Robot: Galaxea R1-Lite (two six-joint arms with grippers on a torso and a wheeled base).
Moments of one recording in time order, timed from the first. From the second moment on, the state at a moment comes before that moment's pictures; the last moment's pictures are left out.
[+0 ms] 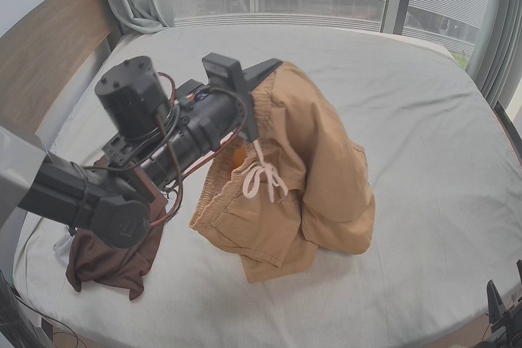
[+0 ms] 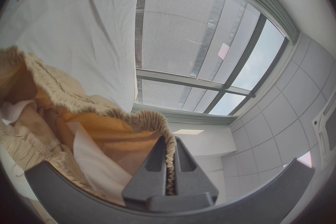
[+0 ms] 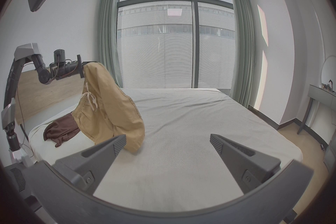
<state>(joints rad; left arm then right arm) -0.63 1.92 -1.03 -1.18 -0.16 -1.57 0.00 0.02 -0.02 0.00 0.01 -0.01</state>
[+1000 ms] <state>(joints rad) -0.27 1.93 -0.44 -1.55 -0.58 -0.71 -0.01 0.02 -0.02 0.00 0.01 -0.01</state>
